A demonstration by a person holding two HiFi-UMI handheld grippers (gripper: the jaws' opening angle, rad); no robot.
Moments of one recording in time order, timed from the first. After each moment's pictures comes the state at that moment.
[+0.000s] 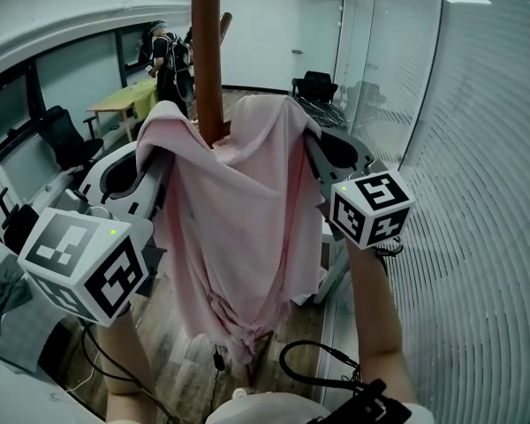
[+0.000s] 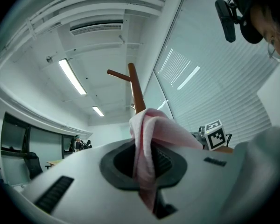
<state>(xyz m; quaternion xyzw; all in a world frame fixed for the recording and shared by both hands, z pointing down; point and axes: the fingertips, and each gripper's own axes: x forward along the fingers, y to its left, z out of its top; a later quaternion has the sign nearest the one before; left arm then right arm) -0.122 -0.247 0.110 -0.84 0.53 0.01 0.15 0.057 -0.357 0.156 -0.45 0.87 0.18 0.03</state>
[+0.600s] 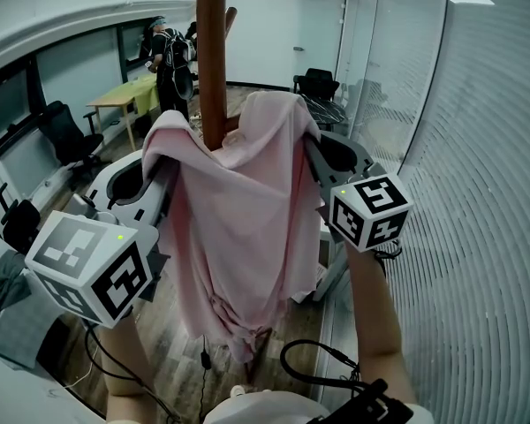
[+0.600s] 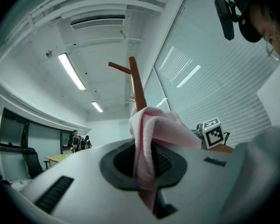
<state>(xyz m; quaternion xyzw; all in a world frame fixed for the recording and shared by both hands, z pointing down) -0.125 -0.249 0.126 -0.84 0.52 0.00 0.13 0.051 -0.356 0.164 -0.45 0.87 0.18 0.02</state>
